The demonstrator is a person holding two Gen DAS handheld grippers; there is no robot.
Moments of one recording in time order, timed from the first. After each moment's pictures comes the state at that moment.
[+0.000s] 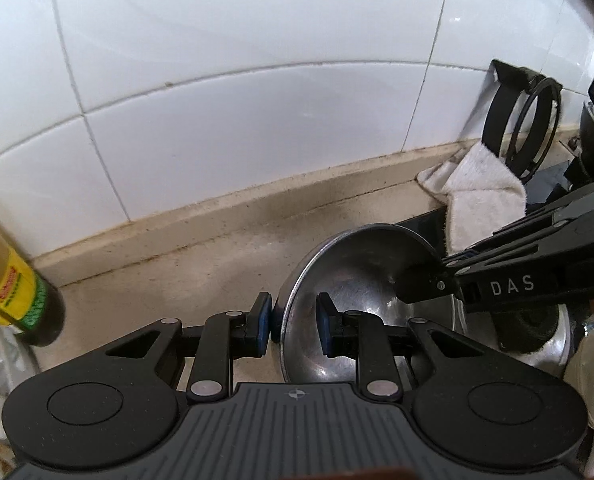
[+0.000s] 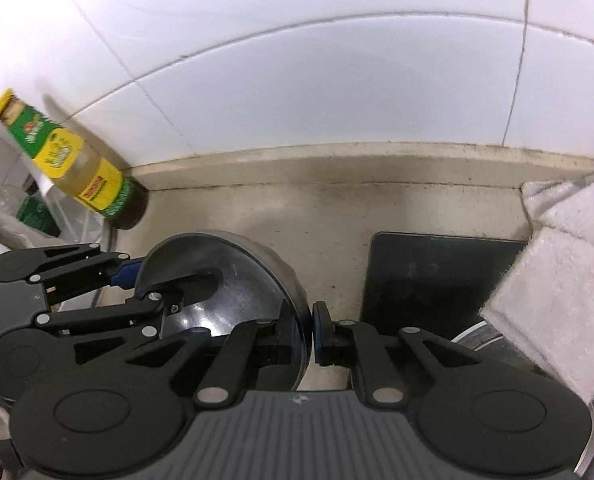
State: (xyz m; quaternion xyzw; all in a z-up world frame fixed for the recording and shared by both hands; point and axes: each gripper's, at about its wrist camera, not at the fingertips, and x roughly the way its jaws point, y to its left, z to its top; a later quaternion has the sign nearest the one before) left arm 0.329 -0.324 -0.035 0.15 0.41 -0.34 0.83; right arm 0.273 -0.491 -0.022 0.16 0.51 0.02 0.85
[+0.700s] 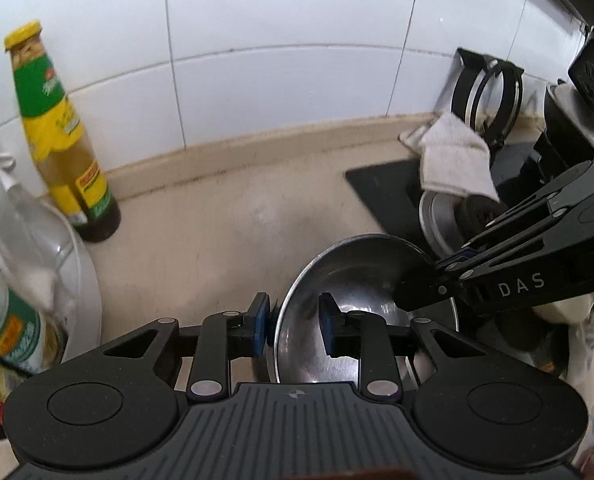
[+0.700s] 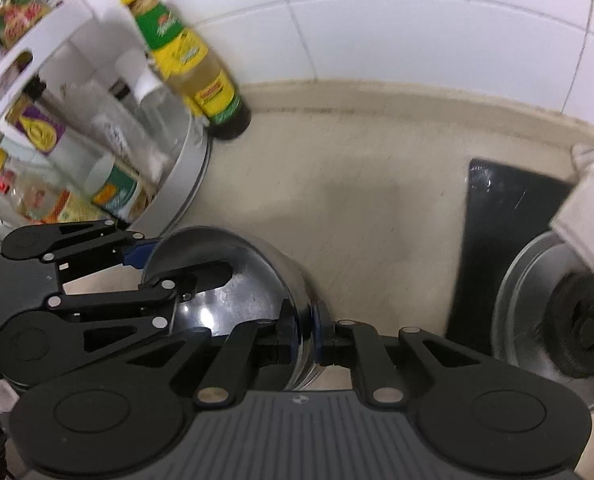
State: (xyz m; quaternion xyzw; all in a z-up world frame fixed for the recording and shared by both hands) left arm 0.246 -0.216 -0.020 0.14 0.42 -0.34 0.83; right arm 0.205 -0.384 0.002 0.12 0.54 0.08 0.83
